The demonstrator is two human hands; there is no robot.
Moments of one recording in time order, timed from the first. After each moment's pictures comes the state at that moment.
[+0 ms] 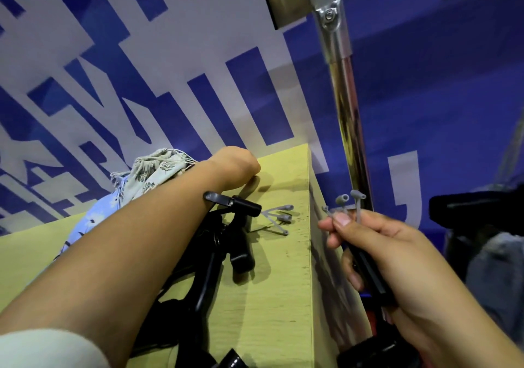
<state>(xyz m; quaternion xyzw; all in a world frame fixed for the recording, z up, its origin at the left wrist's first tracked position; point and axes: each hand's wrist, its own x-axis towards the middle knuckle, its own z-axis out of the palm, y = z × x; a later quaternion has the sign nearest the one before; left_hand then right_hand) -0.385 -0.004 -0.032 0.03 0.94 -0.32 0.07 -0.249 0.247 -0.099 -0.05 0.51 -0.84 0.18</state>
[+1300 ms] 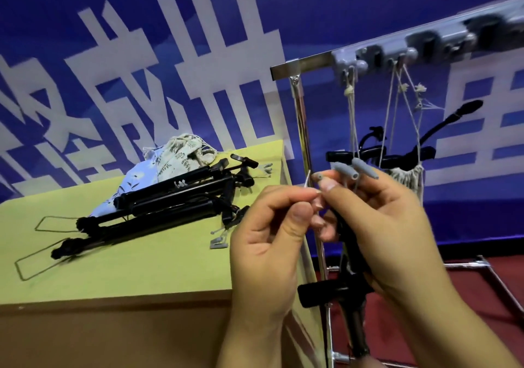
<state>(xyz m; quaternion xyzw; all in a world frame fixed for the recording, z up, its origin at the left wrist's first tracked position) 0.017 0.246 -0.026 0.19 0.59 0.71 -0.32 -0.006 0.351 0.000 -0.17 0.48 -0.86 -0.01</state>
